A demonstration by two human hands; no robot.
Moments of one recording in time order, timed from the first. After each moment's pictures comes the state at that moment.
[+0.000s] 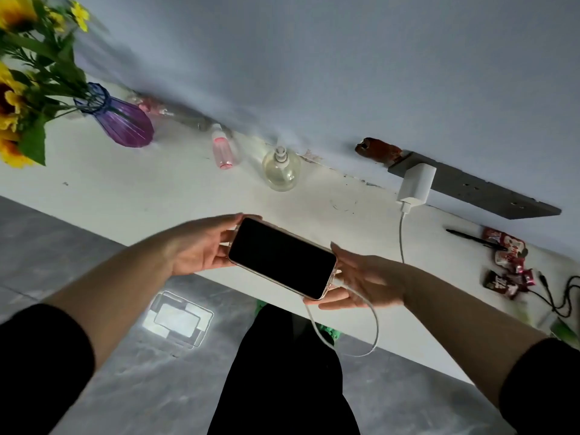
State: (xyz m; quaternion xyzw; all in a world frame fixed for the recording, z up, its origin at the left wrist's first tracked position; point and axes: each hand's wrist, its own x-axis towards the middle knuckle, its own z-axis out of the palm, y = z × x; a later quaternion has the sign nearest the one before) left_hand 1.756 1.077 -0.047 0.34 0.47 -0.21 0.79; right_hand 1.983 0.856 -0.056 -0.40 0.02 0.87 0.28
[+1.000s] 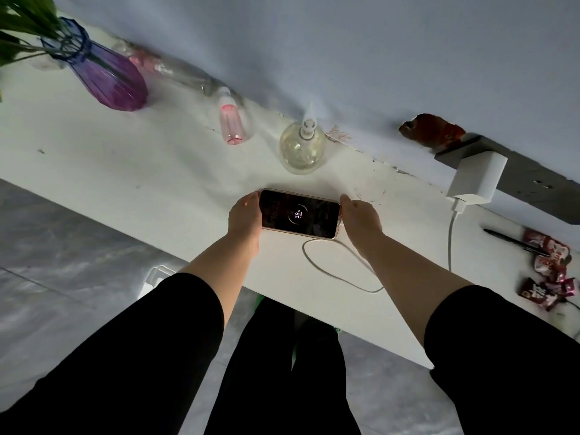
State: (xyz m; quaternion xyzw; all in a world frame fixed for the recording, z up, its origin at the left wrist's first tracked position) left_hand 1.808 1.050 -0.170 0.33 0.71 0.05 0.62; right_hand 1.969 0.943 -0.169 -0.88 -0.09 0.43 0.17
